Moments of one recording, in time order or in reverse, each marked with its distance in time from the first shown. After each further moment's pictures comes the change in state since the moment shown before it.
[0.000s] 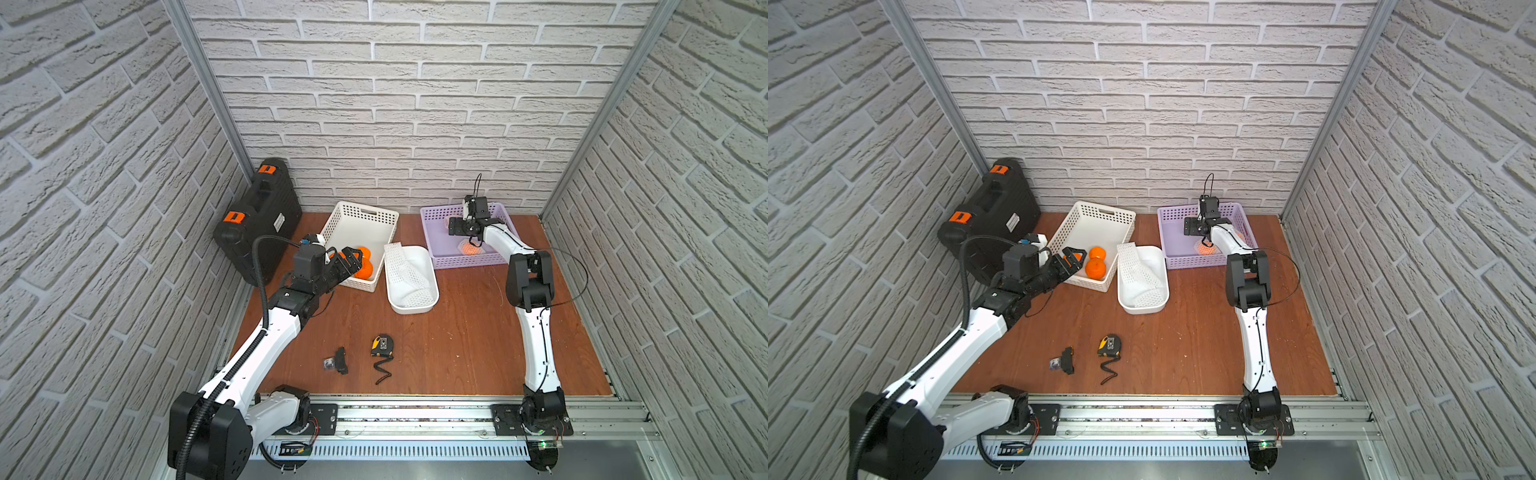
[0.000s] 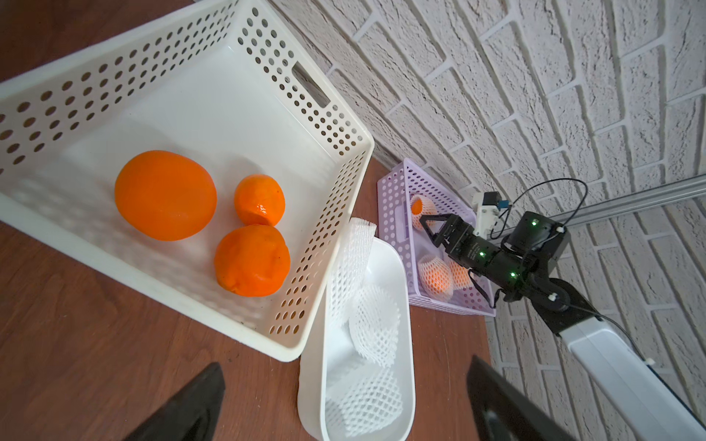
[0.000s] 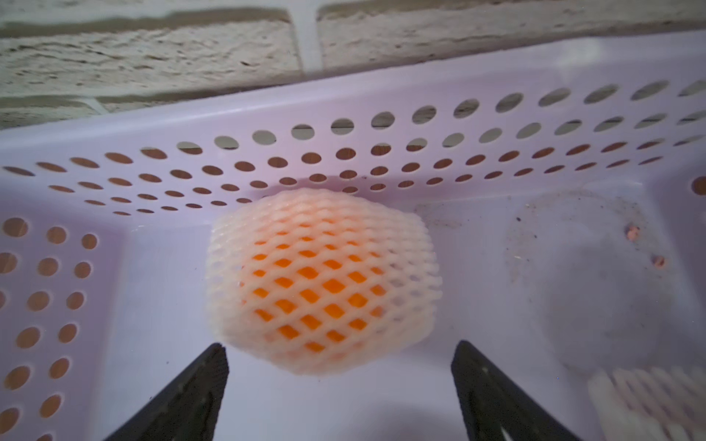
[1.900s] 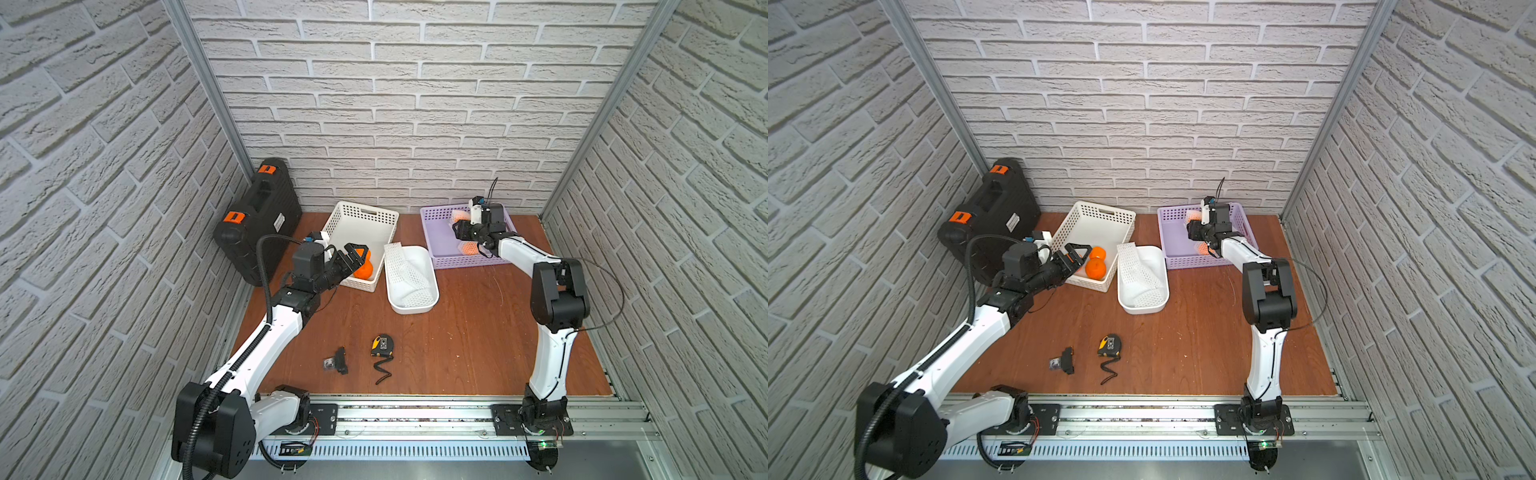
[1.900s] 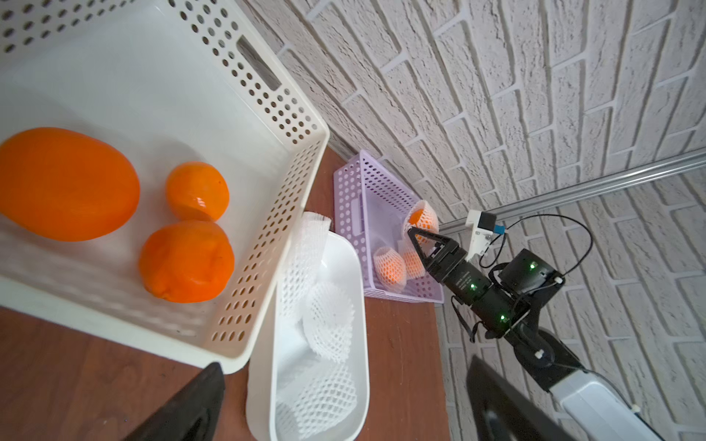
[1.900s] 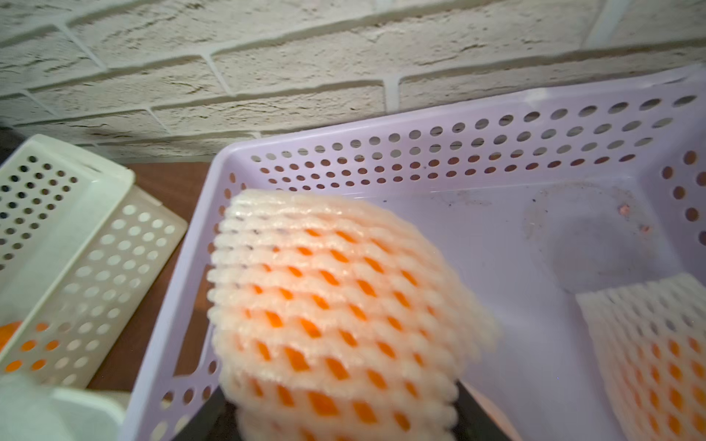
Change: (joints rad) left arm 0.003 0.041 -0.025 0.166 0.155 -0.093; right arm -0.002 -0.486 -0.650 0.351 -0.194 0.049
